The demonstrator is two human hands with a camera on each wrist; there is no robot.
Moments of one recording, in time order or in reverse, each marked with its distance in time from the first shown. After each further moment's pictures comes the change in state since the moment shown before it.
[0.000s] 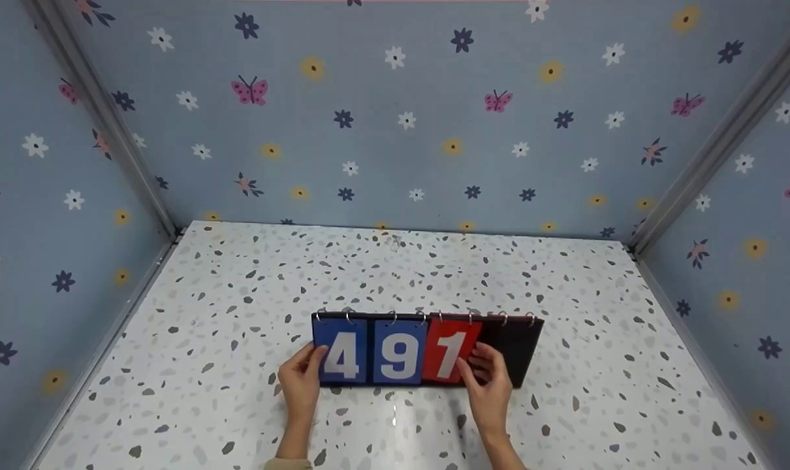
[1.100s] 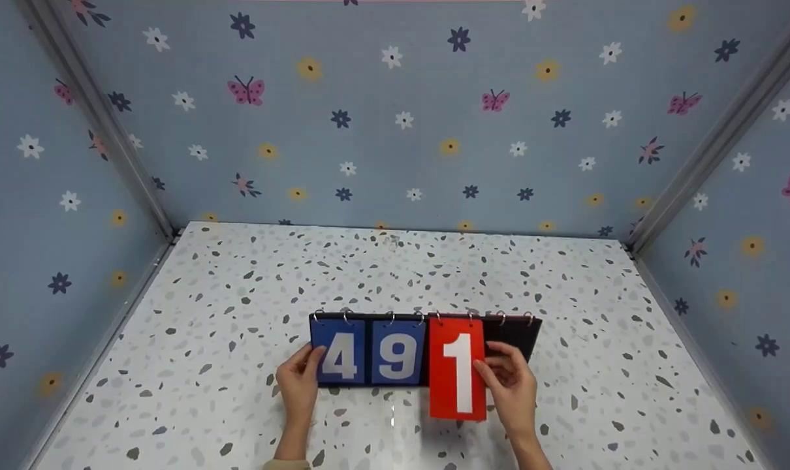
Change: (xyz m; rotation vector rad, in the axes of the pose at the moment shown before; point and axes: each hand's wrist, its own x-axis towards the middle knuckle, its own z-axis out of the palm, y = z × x) left_hand 0.000 0.001 0.000 -0.010 -0.004 -0.053; right_hand 0.018 -0.045 -0.040 0.213 -0.173 -0.033
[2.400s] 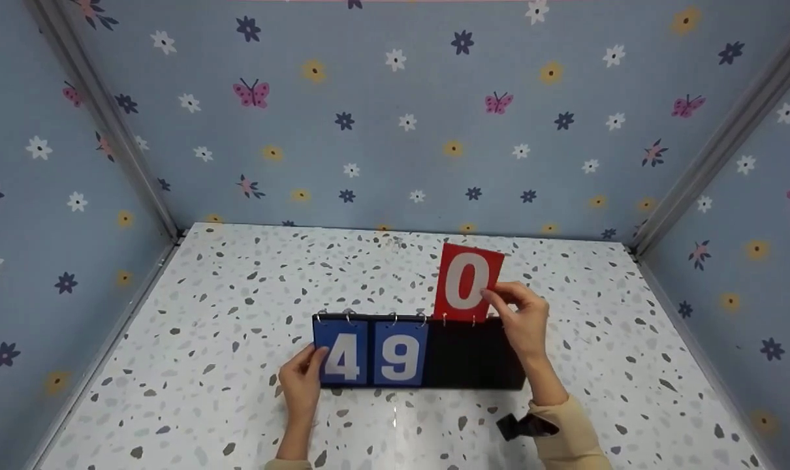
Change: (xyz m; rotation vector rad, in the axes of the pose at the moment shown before) left_hand 0.005 -0.029 0.000 0.002 0.010 0.051; right_hand 0.103 -0.077 0.014 -0.134 -0.017 -0.205
